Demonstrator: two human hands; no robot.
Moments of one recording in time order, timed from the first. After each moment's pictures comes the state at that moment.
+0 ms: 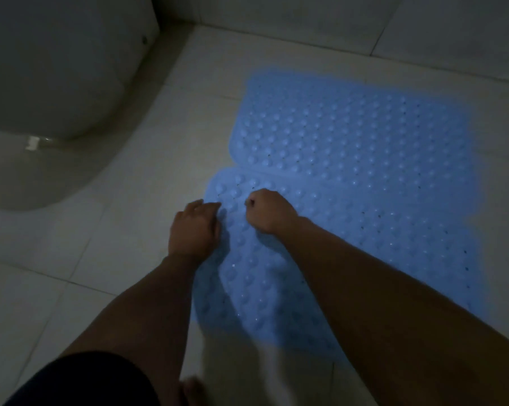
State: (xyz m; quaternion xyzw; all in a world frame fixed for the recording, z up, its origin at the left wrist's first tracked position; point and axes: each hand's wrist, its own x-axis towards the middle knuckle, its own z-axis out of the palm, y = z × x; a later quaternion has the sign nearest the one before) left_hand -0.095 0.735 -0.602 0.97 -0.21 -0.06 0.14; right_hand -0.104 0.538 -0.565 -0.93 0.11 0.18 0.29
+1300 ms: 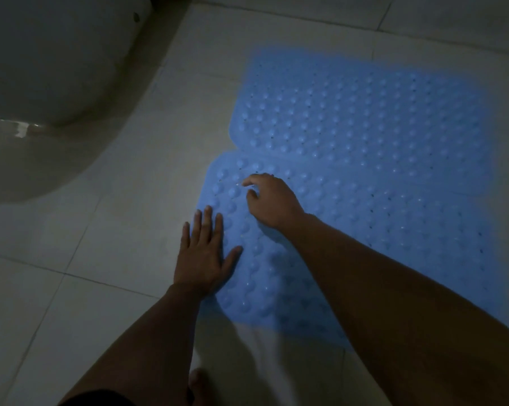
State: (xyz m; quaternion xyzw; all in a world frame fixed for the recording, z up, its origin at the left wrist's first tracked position) left_hand -0.161 0.768 -0.662 0.96 -0.23 -0.12 0.09; right_hand -0.115 0.554 -0.585 -0.91 0.10 0.08 0.39
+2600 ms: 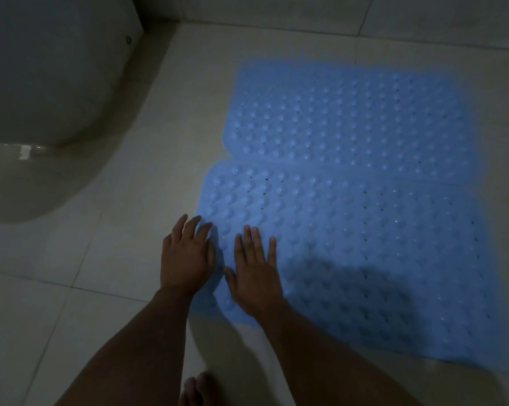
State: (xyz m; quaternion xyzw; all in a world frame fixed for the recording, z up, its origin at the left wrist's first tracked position) left_hand -0.142 0.776 -0.623 0.97 -0.22 -0.01 0.09; right_hand -0.237 0.632 -0.652 -0.99 0.06 0.08 0.12
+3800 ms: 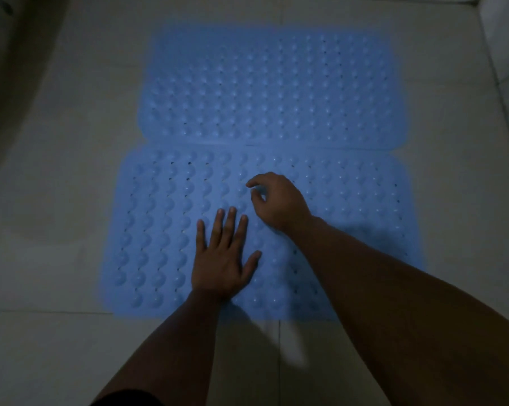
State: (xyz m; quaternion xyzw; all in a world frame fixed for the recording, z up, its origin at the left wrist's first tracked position) left_hand -0.249 0.611 -0.667 0.93 -0.37 -0.09 0.02; right_hand -0.228 0.417 -0.611 -0.91 0.20 -0.02 0.37
